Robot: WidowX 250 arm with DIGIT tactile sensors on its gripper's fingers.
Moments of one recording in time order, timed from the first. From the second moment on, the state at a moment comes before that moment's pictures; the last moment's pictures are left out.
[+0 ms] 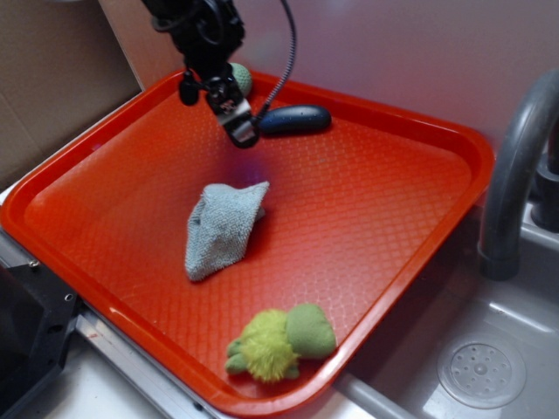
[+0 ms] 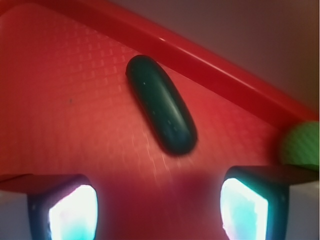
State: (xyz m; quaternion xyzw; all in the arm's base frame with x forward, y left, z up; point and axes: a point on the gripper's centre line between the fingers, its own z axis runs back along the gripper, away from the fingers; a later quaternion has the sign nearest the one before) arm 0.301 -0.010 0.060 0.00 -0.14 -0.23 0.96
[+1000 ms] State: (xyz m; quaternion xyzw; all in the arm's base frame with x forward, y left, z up) arm 0.343 -0.029 0.021 -0.01 -0.10 -0.28 0.95
